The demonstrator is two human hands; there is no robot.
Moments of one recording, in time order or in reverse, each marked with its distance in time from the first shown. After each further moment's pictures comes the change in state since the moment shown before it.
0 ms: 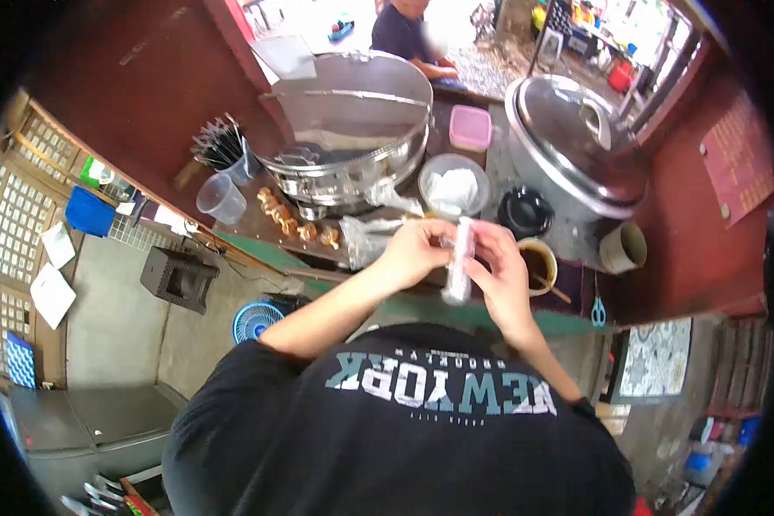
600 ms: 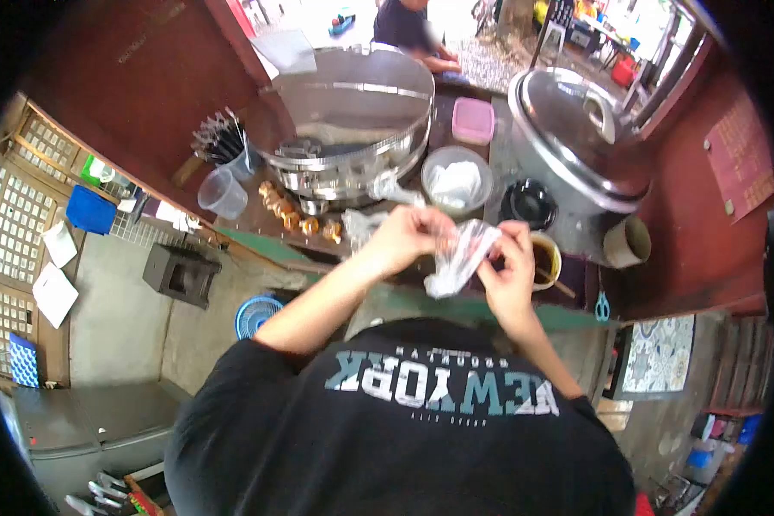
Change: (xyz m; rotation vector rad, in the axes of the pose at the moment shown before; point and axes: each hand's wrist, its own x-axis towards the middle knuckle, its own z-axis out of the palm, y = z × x) left_hand -0.004 0.008 -0.019 -0.071 -0.022 -0.053; right_hand -0.004 0.014 -0.008 -0.465 0.128 -0.244
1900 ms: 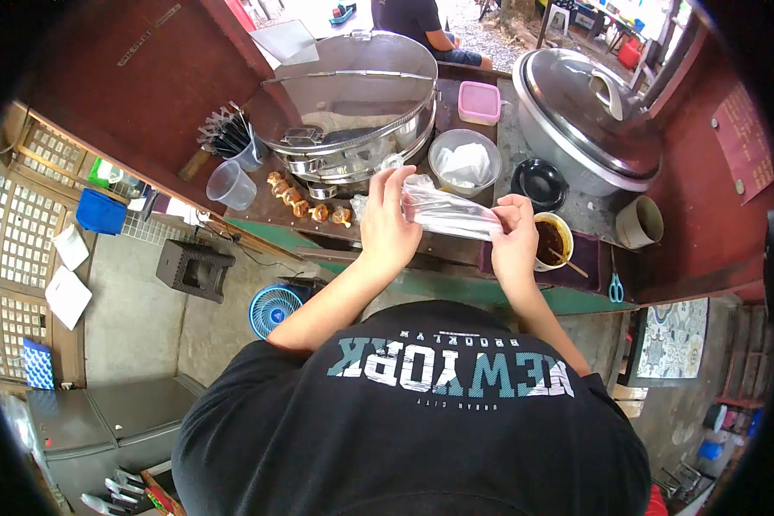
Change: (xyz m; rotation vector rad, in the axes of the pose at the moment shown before) left_hand -0.019 -0.005 0.008 0.983 0.740 0.459; right_hand 0.004 0.022 0.021 0.223 0.102 0.354
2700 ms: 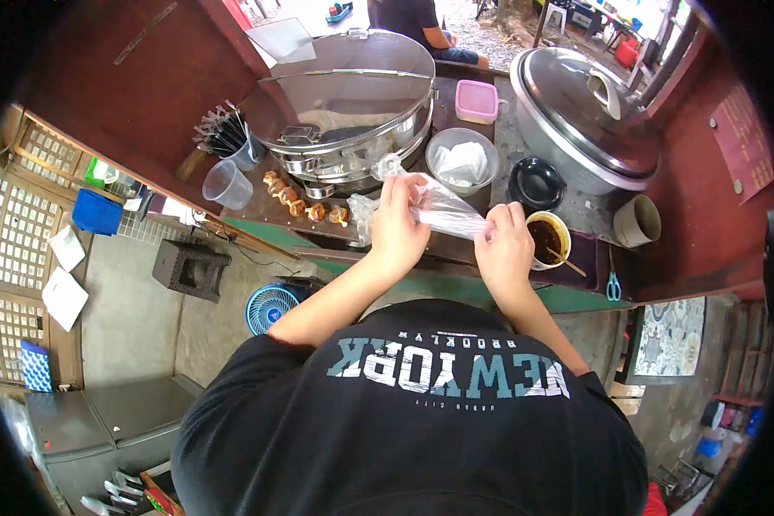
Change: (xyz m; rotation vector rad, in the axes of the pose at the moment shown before) left_hand -0.003 0.007 0.009 -0.130 -0.093 -0.081; right_hand -0.011 -0.028 0.001 -0.765 -0.008 -0.332
